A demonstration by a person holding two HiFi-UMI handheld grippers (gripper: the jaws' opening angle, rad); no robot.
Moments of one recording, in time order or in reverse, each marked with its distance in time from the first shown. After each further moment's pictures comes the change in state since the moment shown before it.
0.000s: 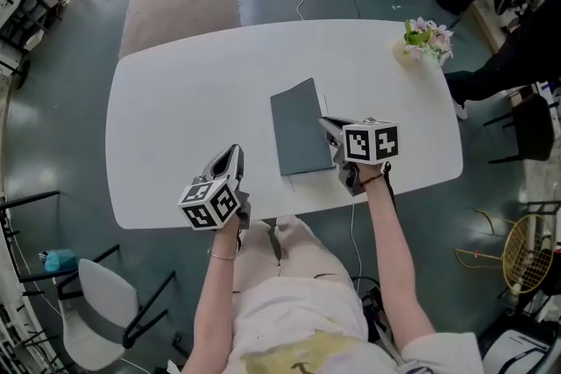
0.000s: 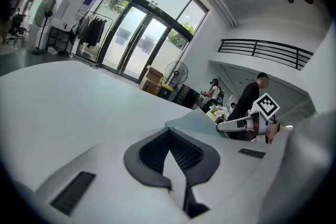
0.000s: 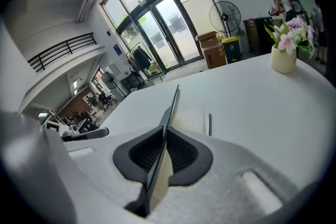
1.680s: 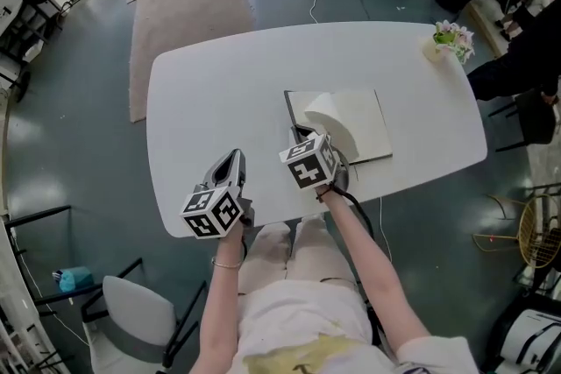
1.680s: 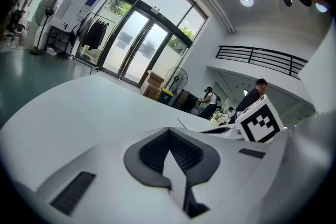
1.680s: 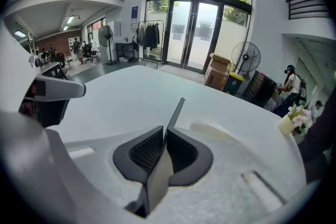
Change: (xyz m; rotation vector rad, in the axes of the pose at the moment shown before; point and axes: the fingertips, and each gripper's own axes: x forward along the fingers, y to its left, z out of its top) left arm -0.100 0.140 0.057 -0.001 -0.032 -0.052; right arm 0.151 0.196 -0.031 -0.505 0.075 -0.385
